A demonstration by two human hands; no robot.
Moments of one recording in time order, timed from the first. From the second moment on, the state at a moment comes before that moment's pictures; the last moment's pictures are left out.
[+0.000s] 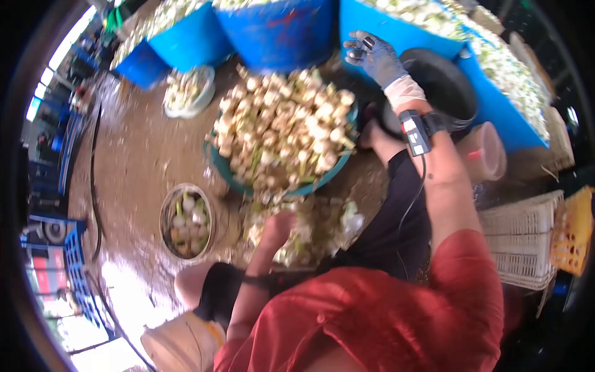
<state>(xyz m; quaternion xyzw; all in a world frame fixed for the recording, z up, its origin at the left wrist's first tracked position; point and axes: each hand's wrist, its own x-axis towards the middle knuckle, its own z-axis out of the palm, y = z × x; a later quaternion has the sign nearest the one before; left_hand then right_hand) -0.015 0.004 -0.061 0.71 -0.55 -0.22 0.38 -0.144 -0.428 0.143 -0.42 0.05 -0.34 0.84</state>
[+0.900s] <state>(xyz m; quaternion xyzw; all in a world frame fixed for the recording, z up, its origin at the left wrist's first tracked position) -0.006 -0.008 -0.019 0.75 -0.33 -0.33 0.47 0.013 -0.240 -0.149 -0.87 0.34 0.03 0.36</state>
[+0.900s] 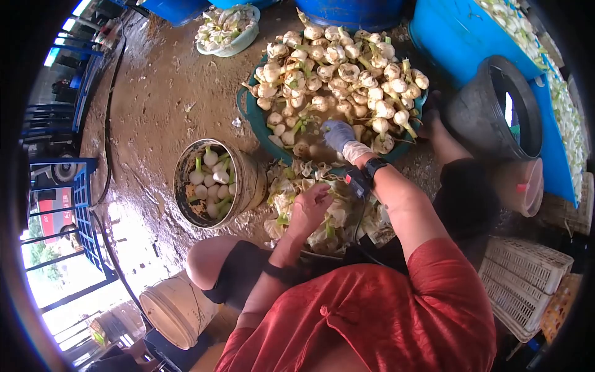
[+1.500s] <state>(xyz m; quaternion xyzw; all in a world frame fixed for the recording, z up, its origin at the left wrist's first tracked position) 0.008 -0.008 -0.012 0.71 -0.21 -0.40 0.54 0.010 -0.253 -0.121 -0.62 0.31 -0.11 0.72</state>
